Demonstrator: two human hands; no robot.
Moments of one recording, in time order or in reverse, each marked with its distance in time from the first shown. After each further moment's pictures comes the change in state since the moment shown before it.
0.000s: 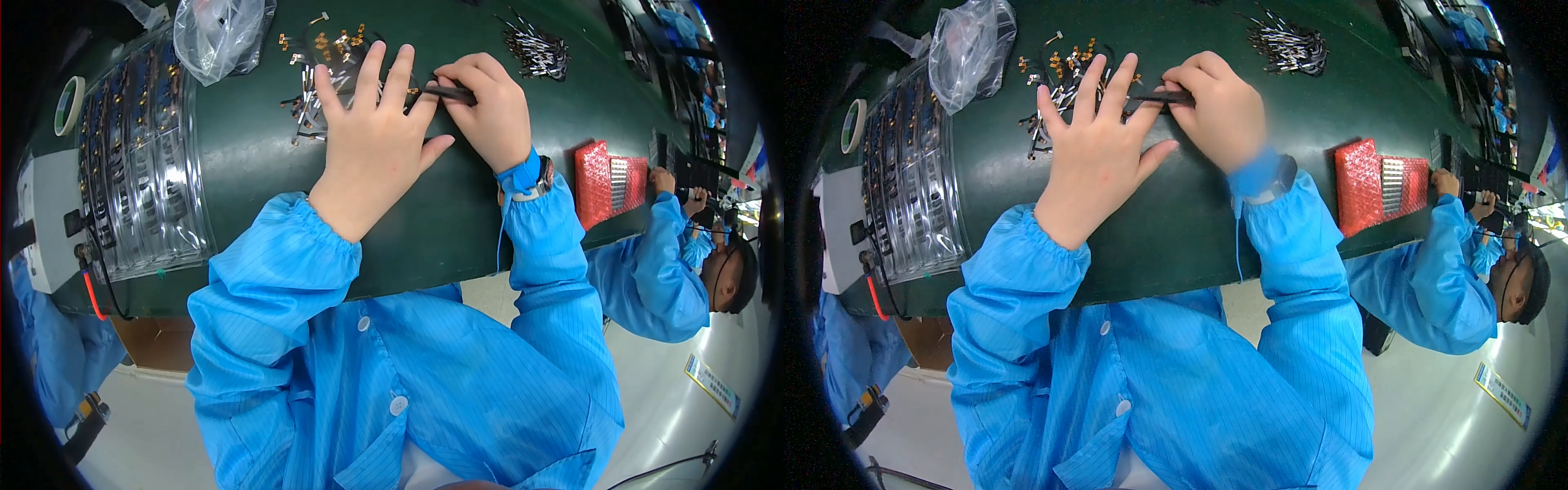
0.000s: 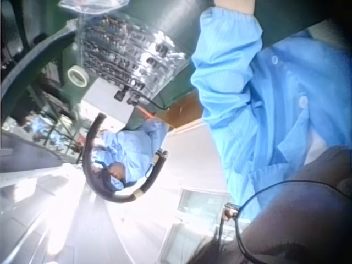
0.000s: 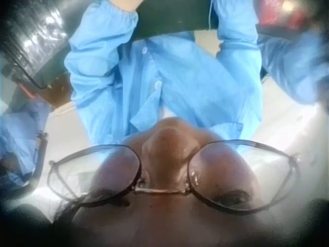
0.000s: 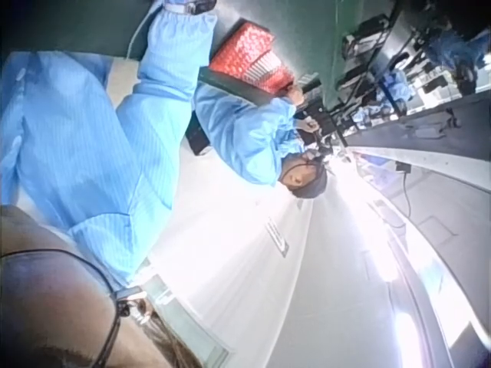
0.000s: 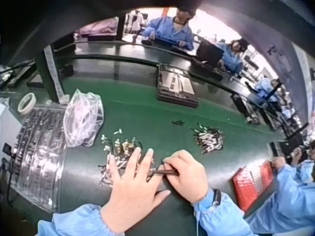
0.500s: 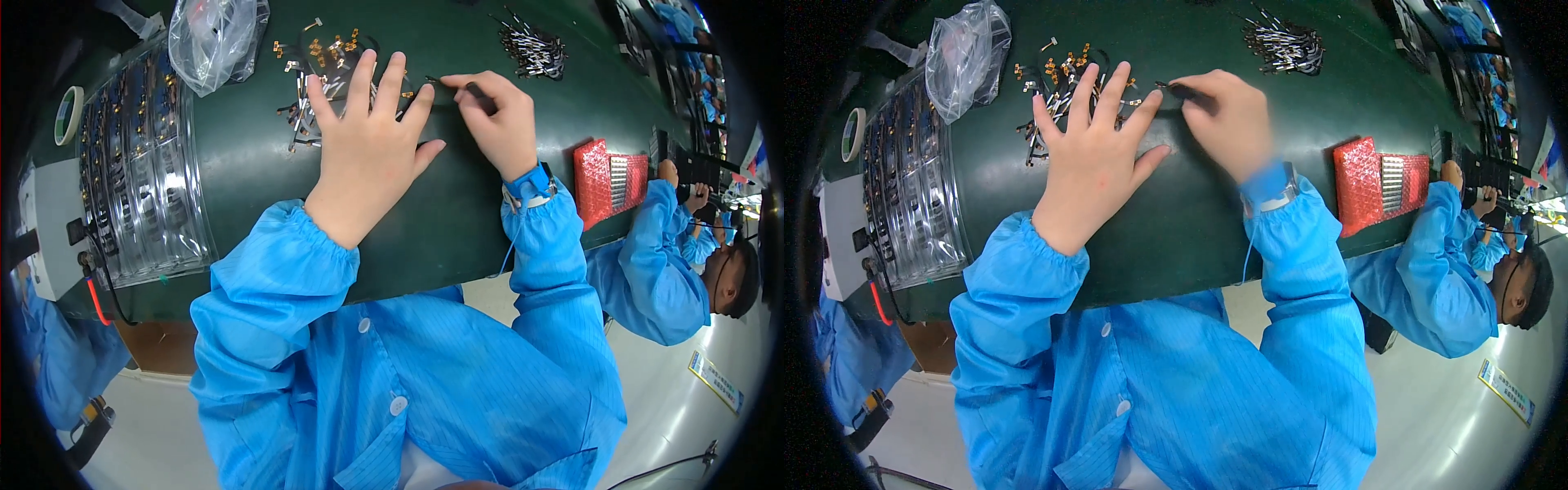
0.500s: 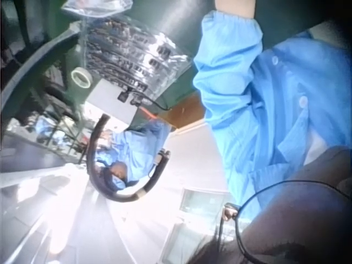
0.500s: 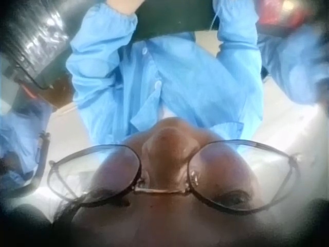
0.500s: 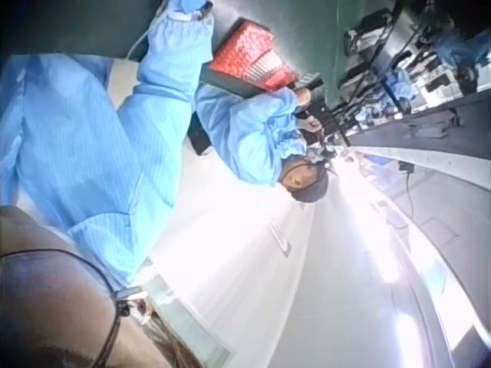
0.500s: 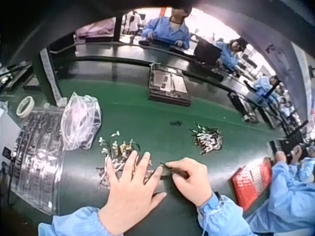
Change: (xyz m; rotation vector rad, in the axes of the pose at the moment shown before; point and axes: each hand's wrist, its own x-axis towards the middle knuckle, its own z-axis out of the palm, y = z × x) left_hand -0.003 0.000 -0.001 0.010 -0.091 -0.036; right_hand -0.008 0.005 -0.010 0.219 -0.060 0.226
